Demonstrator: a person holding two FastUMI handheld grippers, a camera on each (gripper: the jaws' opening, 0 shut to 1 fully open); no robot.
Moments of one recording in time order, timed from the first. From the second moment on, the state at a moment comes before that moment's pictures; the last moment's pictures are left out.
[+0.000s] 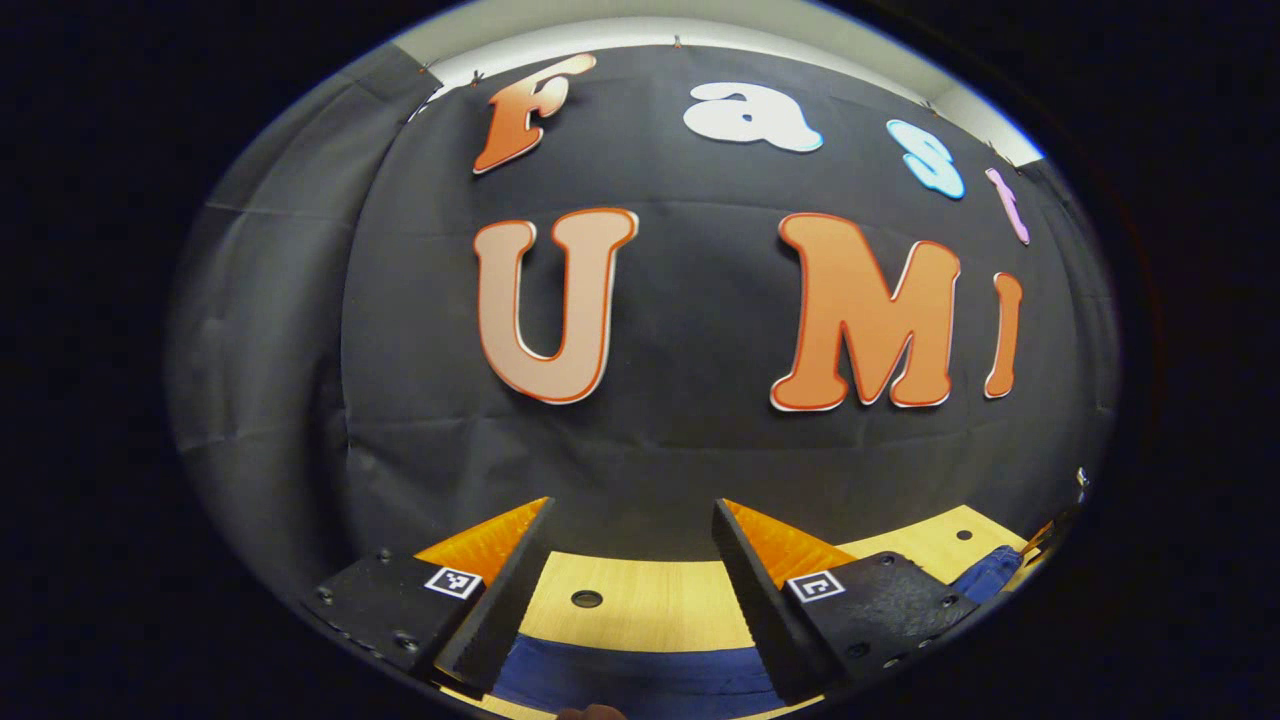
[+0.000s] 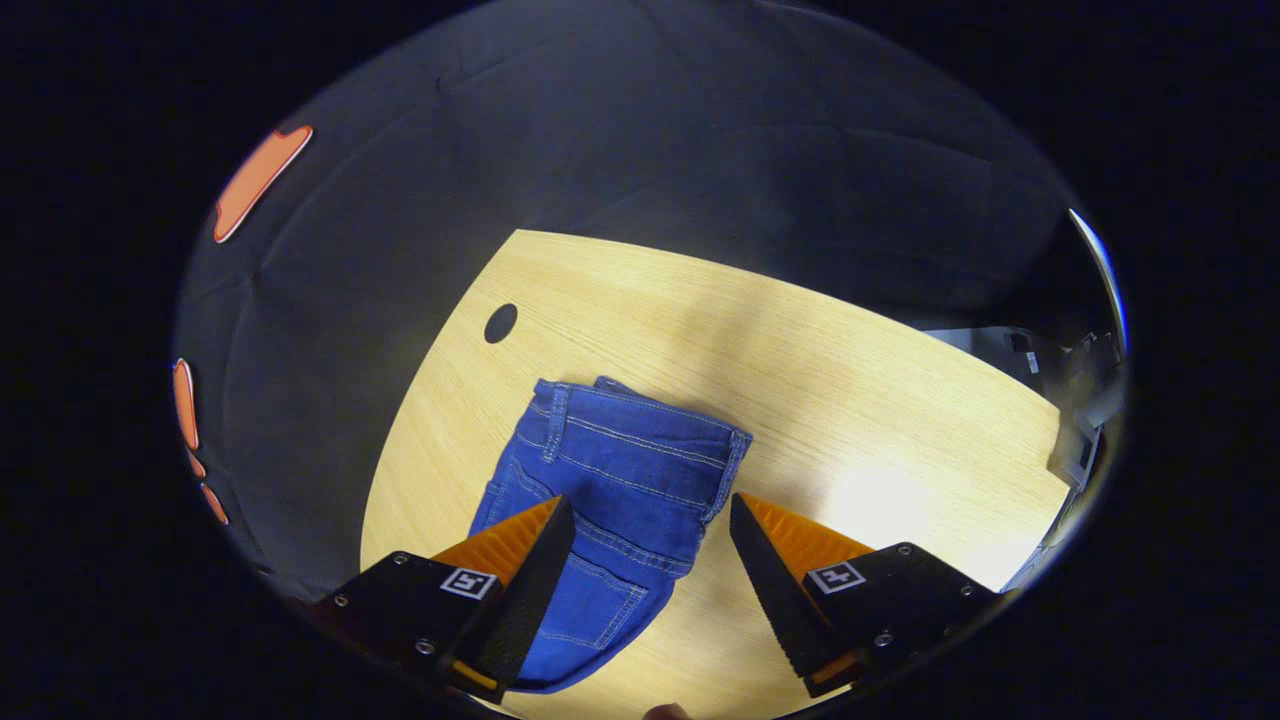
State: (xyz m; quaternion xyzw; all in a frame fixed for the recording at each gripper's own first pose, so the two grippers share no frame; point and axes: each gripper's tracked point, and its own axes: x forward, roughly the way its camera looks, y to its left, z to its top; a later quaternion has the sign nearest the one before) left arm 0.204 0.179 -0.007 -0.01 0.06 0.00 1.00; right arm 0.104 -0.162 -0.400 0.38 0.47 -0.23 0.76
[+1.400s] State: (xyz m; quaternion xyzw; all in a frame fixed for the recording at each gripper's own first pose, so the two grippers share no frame) left arm 0.150 0.122 -0.048 -0.05 0.11 -0.04 0.99; right arm 0.139 -0.096 -0.314 0.43 0.36 -0.14 0.82
